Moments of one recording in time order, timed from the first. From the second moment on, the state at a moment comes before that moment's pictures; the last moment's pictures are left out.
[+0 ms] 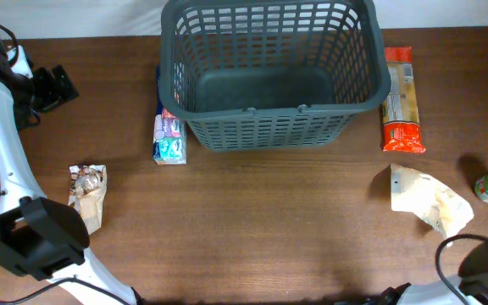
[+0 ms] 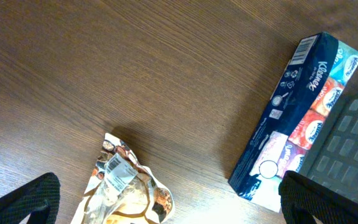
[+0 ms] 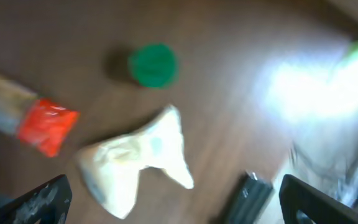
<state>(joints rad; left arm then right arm) 0.40 1.99 2.14 -1.38 0.12 -0.13 -0.78 1.74 2.13 -1.69 0.13 0.33</state>
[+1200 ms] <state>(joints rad) 0.40 1.99 2.14 -1.38 0.11 -0.13 -0.97 1.74 1.51 -1.15 -0.13 0.46</state>
